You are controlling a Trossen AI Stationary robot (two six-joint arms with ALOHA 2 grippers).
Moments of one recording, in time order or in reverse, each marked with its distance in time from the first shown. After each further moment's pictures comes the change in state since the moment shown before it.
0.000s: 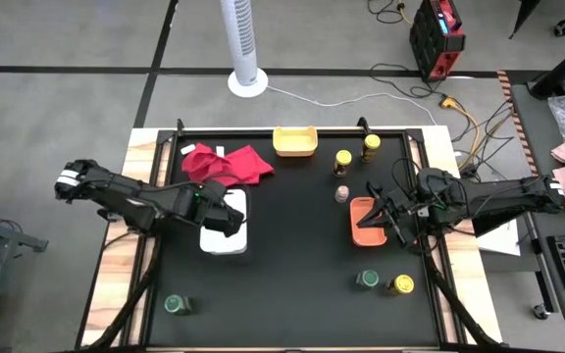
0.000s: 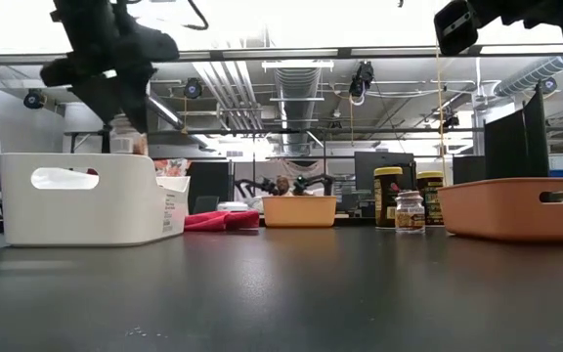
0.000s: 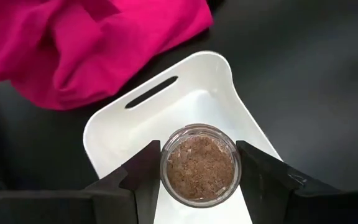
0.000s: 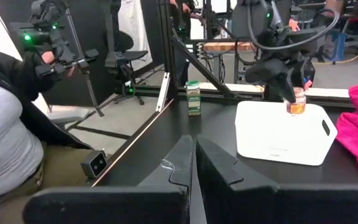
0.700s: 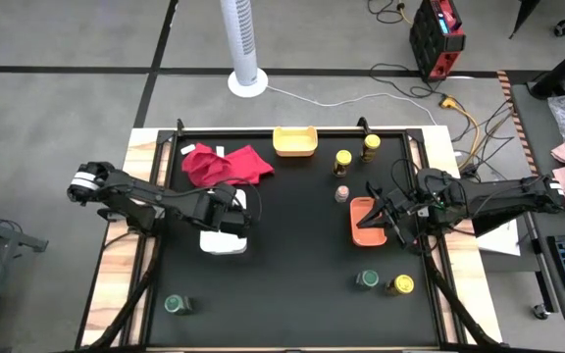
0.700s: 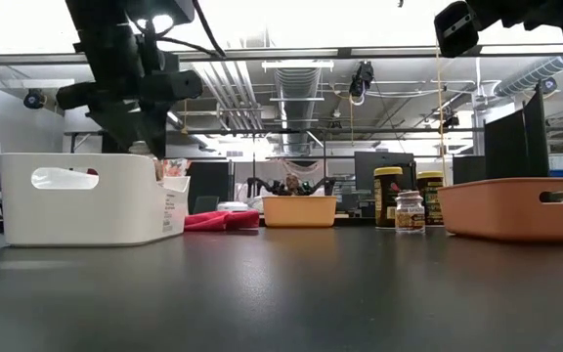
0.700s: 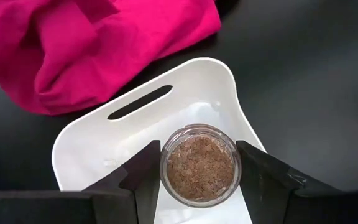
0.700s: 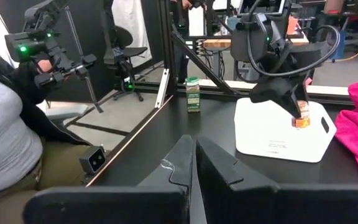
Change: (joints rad) left arm 0.018 0.135 -0.018 0.090 -0.058 -0.054; right arm 0.000 0.000 0.000 -0.010 0.000 -0.015
